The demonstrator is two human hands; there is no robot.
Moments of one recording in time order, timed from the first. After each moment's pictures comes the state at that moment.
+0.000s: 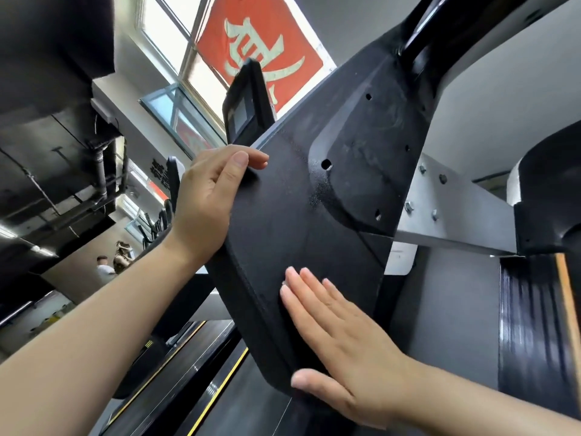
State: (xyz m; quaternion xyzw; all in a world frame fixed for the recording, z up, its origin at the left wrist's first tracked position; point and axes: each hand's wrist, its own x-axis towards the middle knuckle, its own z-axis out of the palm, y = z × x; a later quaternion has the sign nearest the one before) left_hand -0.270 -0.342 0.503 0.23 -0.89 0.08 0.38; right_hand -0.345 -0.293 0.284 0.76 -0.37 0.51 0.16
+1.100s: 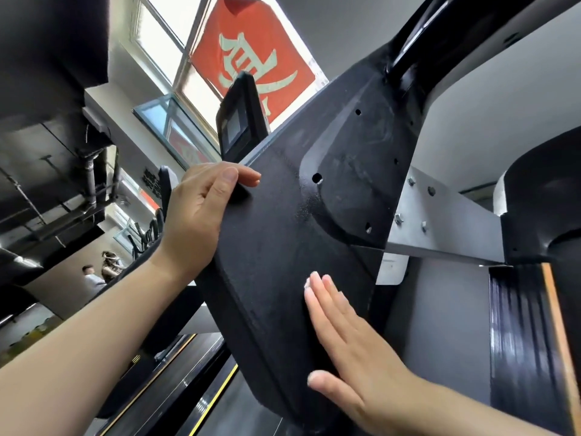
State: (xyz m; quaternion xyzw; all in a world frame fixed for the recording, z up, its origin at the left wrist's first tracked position) left_hand -0.268 -0.343 0.503 0.23 -0.90 0.07 0.37; right_hand -0.358 -0.308 0.262 0.73 -0.38 0.56 0.03
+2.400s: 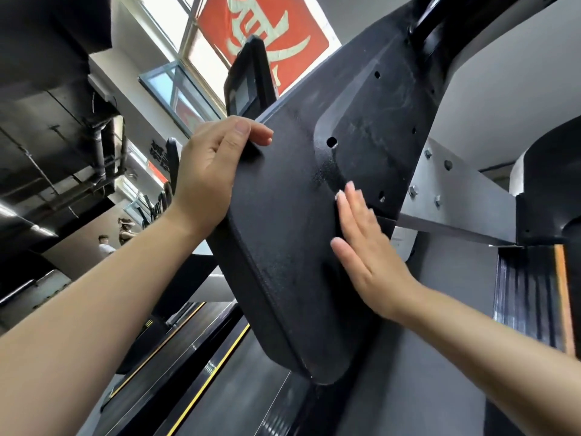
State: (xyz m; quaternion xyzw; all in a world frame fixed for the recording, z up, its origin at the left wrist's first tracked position) left_hand -0.270 -0.336 0.503 0.24 -0.90 0.06 0.37; right_hand -0.382 -0.334 0.298 0.66 -0.44 0.61 -0.05
